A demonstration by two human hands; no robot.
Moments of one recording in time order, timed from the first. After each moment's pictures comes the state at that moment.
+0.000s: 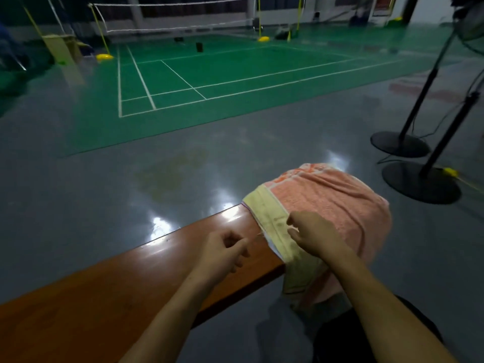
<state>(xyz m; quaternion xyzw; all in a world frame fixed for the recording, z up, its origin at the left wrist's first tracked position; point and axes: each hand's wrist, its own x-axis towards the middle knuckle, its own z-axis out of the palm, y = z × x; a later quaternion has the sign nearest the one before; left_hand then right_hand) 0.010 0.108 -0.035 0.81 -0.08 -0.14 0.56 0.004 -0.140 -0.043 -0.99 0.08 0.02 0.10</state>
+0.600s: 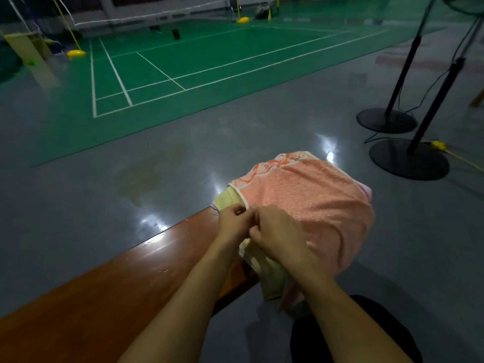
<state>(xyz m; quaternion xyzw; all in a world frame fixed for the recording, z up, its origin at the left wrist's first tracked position) 0.092 -0.042 -0.073 0.75 0.02 -0.14 0.64 0.018 -0.136 -0.036 -0.96 0.10 -0.05 0.24</state>
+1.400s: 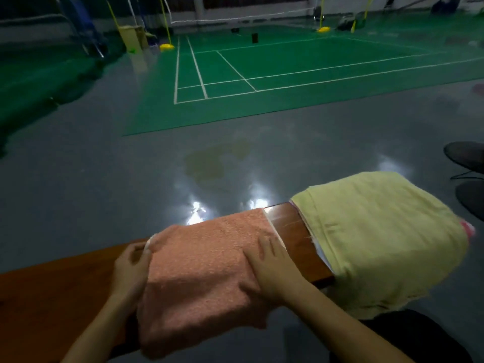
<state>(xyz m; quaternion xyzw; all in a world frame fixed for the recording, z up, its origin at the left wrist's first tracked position) 0.022 0.355 -0.107 0.82 0.21 0.12 0.51 0.018 0.029 -0.109 -0.97 -0.17 0.15 0.05</state>
